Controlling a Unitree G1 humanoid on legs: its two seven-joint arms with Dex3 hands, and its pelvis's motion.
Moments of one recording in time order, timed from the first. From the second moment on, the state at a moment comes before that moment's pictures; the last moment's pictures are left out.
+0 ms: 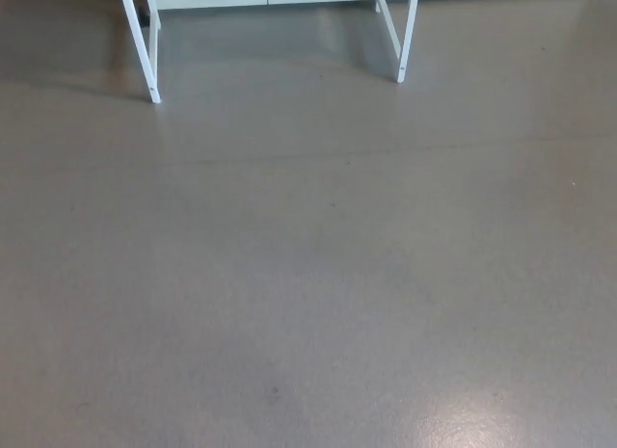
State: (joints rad) left_arm -0.04 0.67 0.12 0.95 0.05 0.14 -0.26; right_arm 0.03 -0.76 -0.27 1.07 -0.07 -0.02 0.26
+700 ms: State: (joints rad) left_arm -0.05 0.67 0.17 0.95 0.02 0.21 -0.30; right_arm 0.05 -0.76 -0.26 1.08 -0.05 -0.08 0.30
